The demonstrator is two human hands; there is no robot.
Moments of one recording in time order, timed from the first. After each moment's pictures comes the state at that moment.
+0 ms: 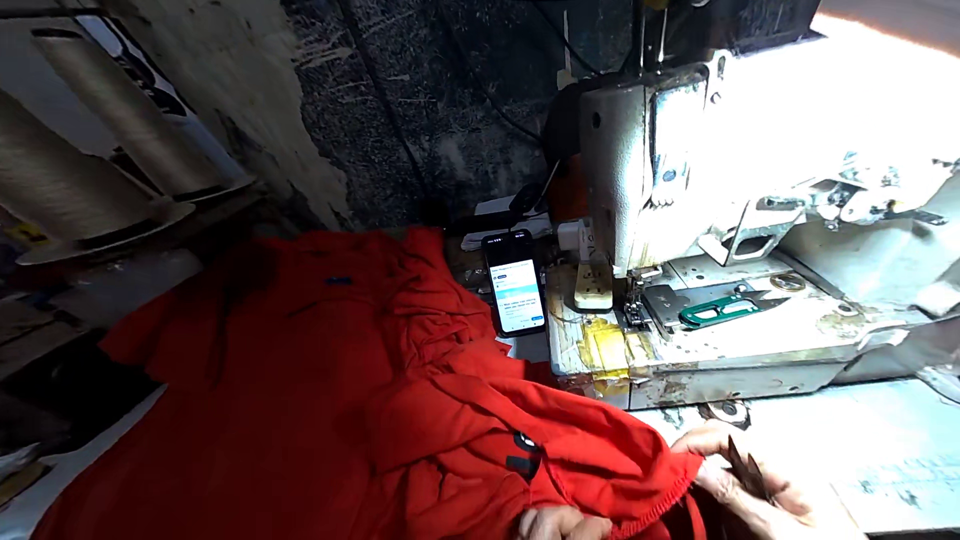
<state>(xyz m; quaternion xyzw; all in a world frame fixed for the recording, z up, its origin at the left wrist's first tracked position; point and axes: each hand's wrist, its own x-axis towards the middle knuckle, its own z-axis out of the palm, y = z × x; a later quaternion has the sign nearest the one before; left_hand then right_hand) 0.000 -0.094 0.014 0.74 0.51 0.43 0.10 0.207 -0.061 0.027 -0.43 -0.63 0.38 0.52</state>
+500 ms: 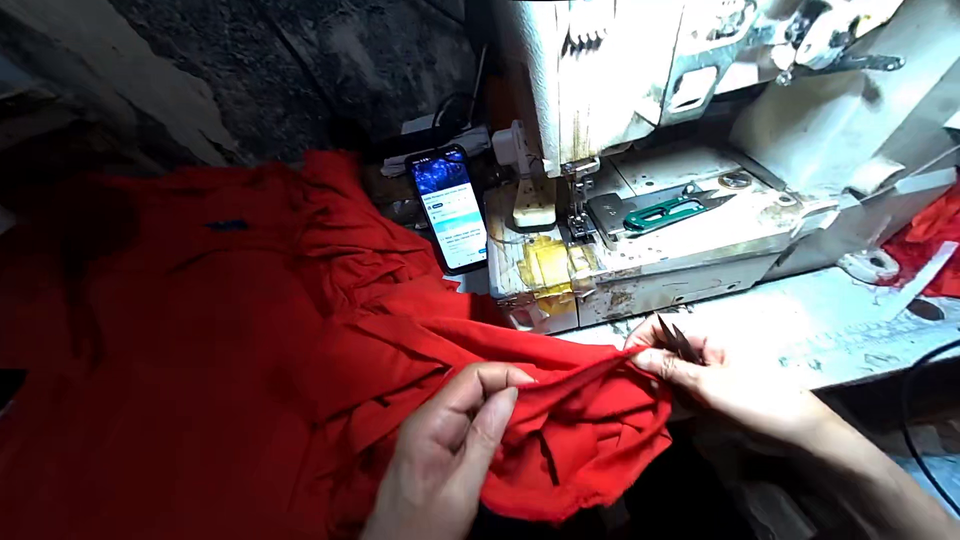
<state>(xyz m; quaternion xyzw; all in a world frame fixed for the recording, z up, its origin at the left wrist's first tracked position) -0.035 -0.057 0.057 0.70 0.41 0.44 0.38 0.228 -0.047 0.029 -0.48 -0.61 0.45 0.43</state>
